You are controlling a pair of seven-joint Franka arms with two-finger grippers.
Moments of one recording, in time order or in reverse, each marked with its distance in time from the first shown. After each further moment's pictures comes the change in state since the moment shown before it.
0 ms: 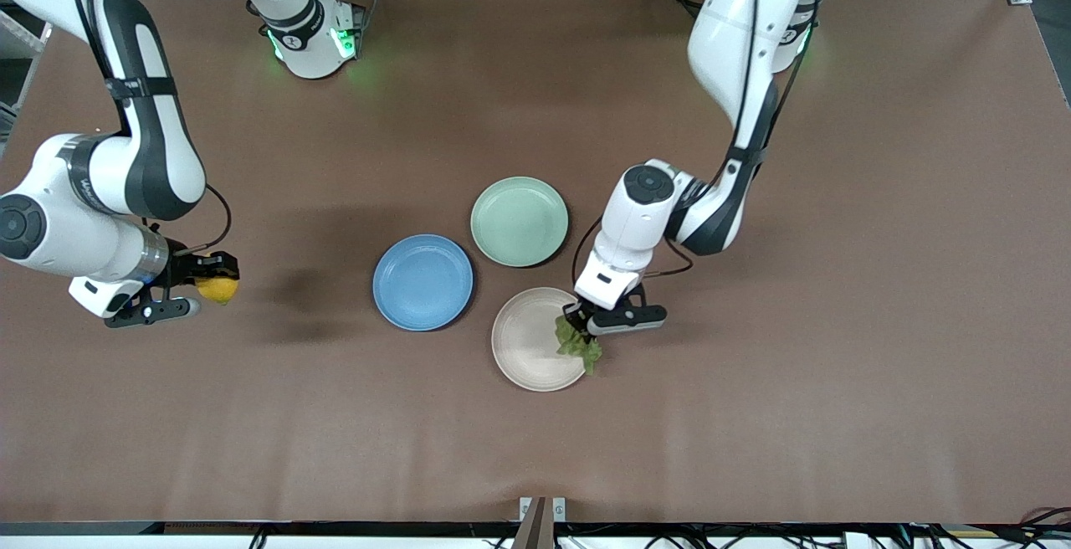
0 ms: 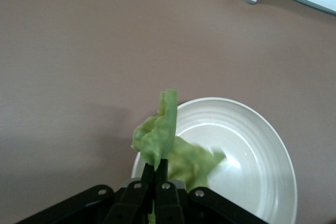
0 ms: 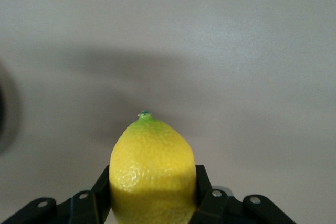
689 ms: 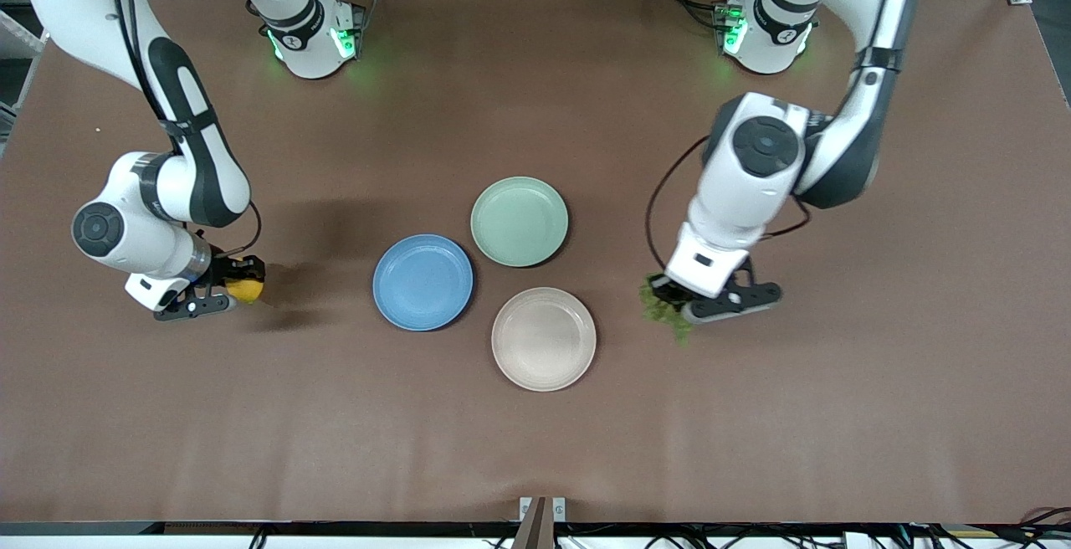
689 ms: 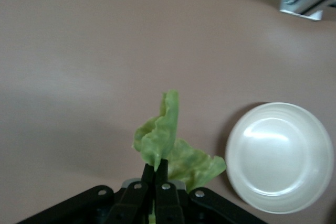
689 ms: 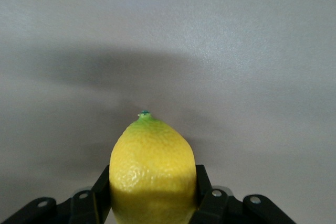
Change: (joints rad) left arm 0.160 -0.288 0.004 -0.028 0.000 -0.483 0.206; right arm 0.002 0.099 0.004 -0.133 0.000 0.232 -0.006
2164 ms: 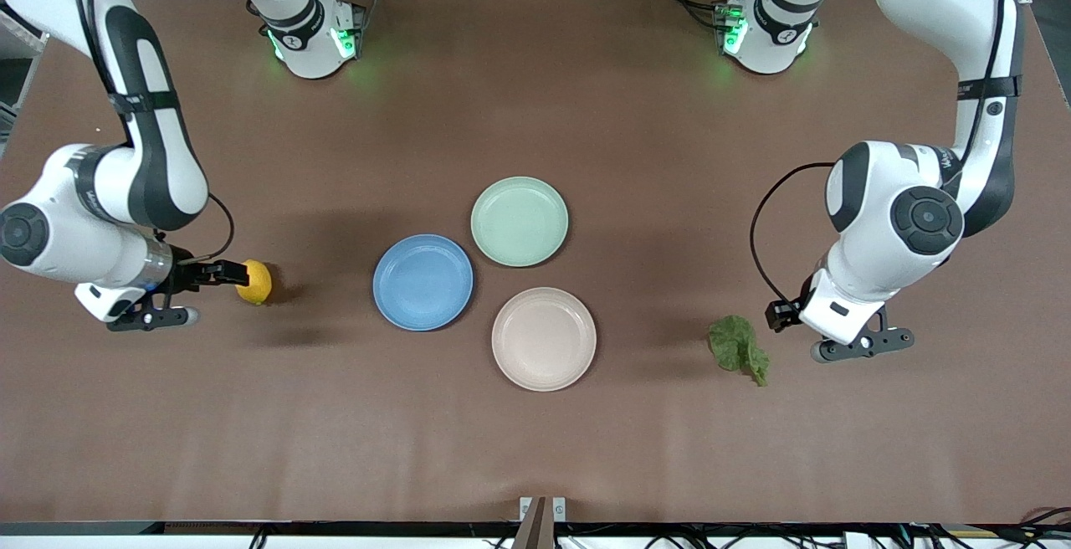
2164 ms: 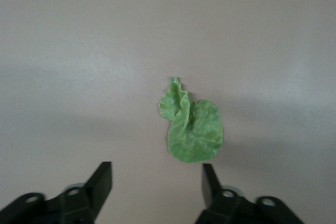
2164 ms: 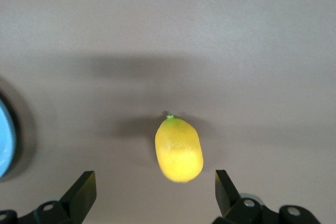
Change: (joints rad) left arm 0.241 0.030 -0.005 -0.007 0.000 -0.088 0.296; right arm 0.003 -0.095 -0.008 0.197 0.055 -0.315 0.130
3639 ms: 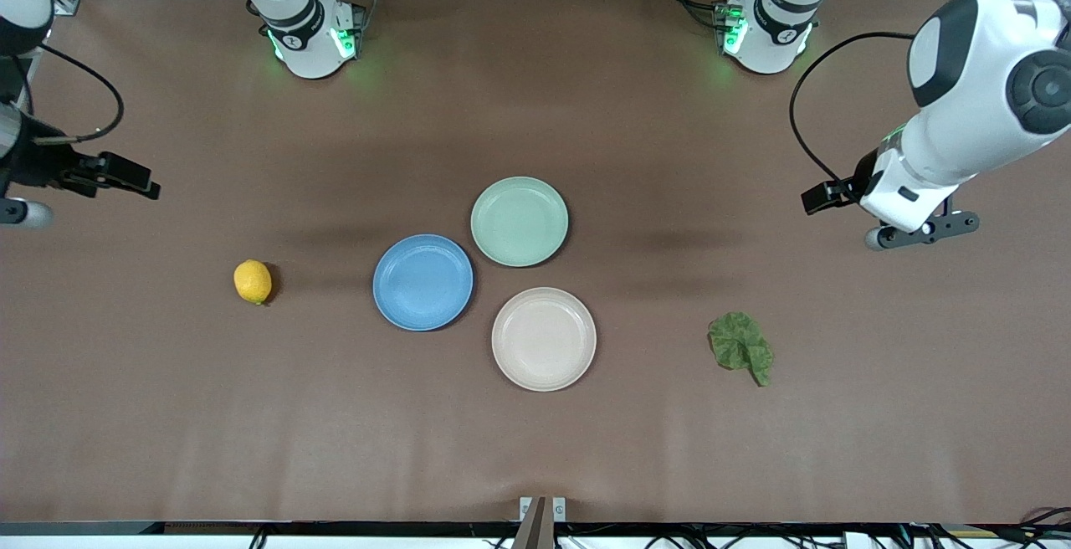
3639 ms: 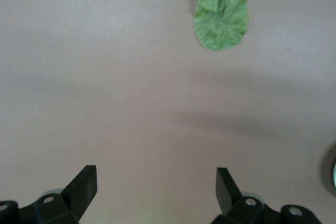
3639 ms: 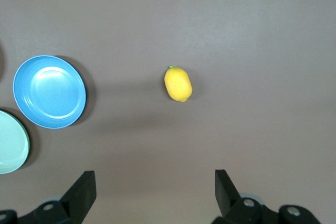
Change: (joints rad) left arm 0.218 -0.417 -0.203 -0.218 0.000 -0.376 0.000; right arm -0.054 -0.334 0.052 0.189 -0.081 -0.484 0.152
